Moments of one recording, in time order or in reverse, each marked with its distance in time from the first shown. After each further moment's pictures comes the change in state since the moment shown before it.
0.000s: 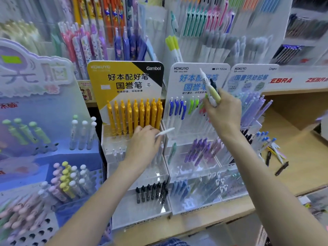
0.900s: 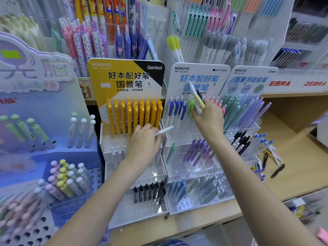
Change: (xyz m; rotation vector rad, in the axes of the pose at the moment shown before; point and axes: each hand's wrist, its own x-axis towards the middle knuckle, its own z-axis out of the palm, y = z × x) left_hand 0.002 0.001 0.005 -0.024 0.060 -0.009; right_hand -0.008 0.002 0.032 -0.072 -0.188 0.064
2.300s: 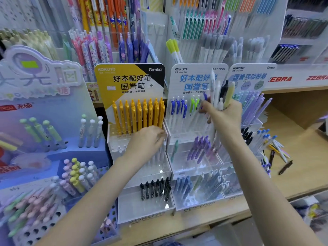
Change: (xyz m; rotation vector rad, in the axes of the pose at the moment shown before) left_hand -0.009 0.003 -0.026 0.021 -0.193 0.100; right_hand -0.028 -0.010 -0.046 0.730 0.066 0.144
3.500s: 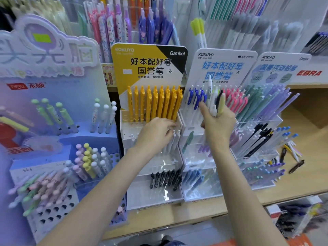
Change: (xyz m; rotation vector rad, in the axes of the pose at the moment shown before) left_hand 0.001 -0.022 0.010 -0.077 -0.019 -0.023; right_hand -0.028 0.032 0.058 -0.169 0.092 0.011
